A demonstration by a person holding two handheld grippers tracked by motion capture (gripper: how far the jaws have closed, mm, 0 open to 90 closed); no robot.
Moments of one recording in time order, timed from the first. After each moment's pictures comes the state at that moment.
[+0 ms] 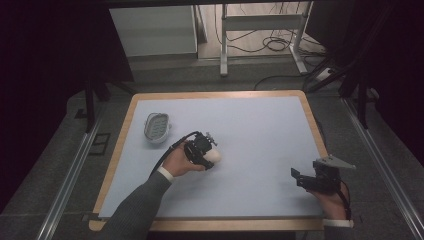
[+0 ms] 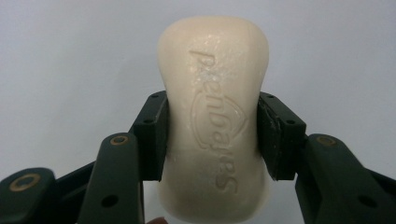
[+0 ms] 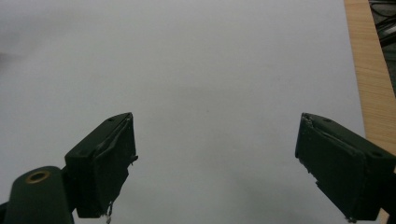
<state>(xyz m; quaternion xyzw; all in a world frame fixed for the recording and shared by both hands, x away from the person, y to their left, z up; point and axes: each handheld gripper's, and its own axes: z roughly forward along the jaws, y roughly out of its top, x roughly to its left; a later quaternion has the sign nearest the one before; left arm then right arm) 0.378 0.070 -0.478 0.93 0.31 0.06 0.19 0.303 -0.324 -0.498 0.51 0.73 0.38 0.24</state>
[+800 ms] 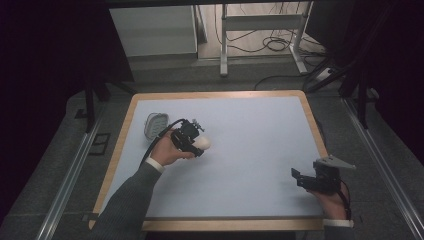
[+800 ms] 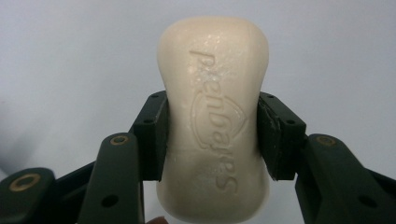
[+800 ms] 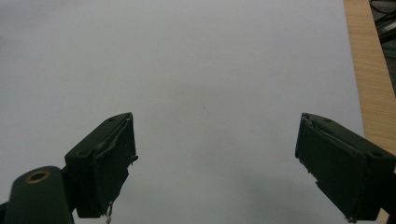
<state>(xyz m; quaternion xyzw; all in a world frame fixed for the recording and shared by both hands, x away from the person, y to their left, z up) 0.396 0.107 -0.452 0.91 0.35 0.08 0.21 0.304 -0.326 -0.501 0.51 0.73 0.38 0.24</state>
